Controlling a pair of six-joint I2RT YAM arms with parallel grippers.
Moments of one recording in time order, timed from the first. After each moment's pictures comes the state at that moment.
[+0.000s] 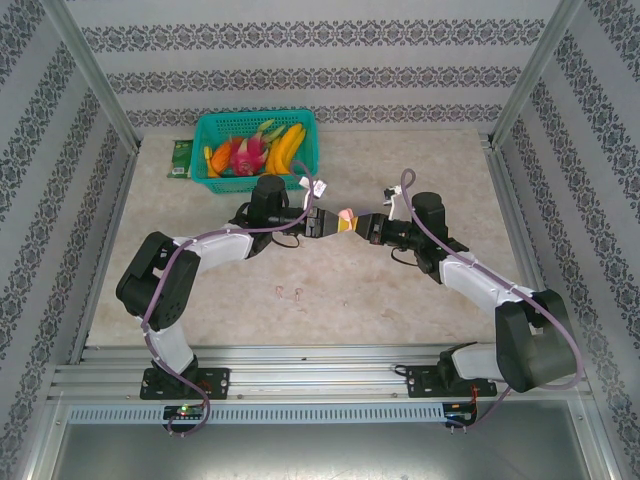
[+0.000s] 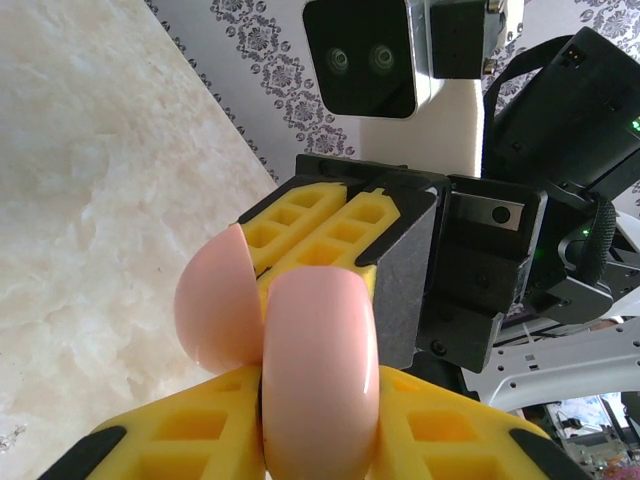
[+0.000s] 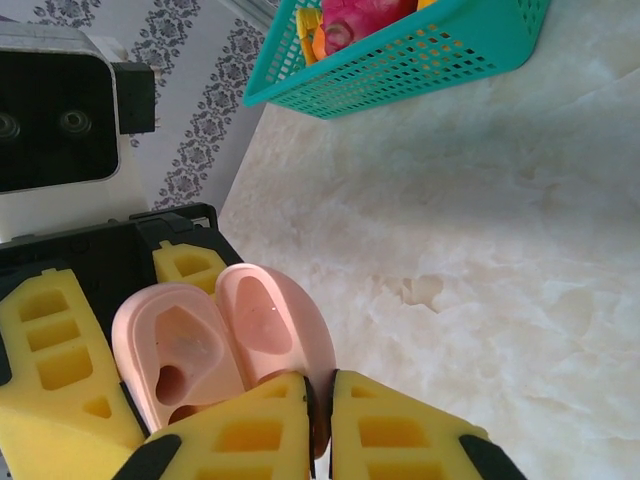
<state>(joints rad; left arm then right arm) -0.50 1.78 1.04 0.48 0.99 -0.74 0.29 1.33 0.68 0.23 -0.72 0.65</state>
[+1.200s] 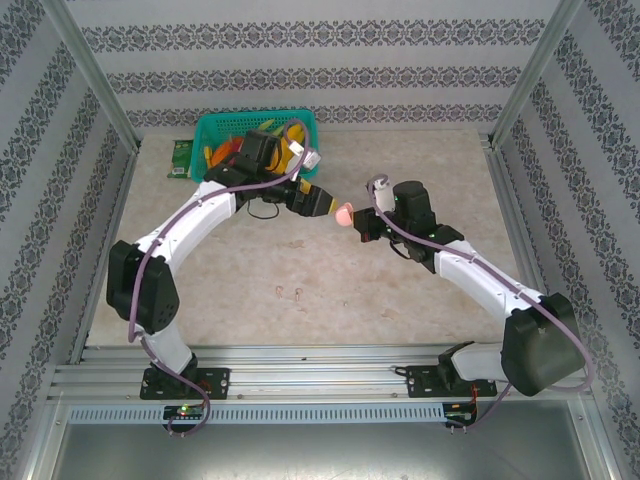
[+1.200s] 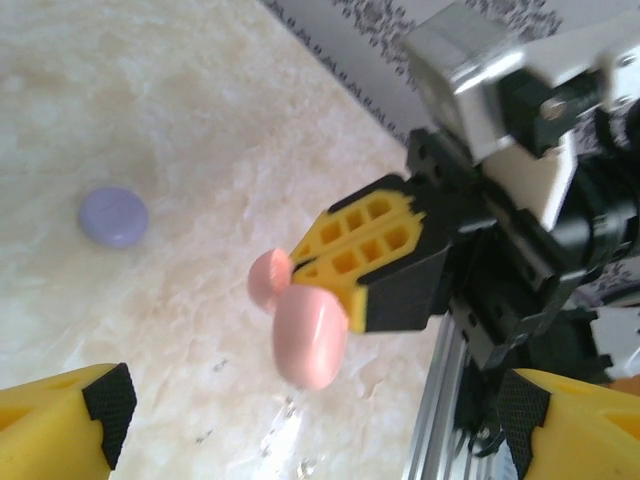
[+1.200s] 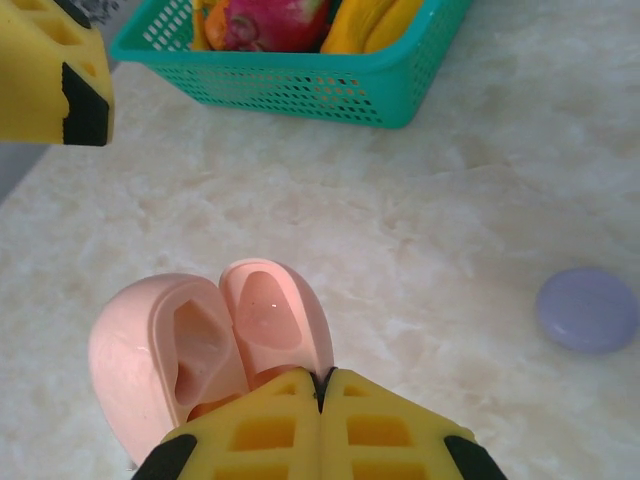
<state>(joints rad) -0.41 1.75 1.57 -0.62 0.82 -0.03 0.40 1.32 0.87 -0.12 -0.32 0.22</state>
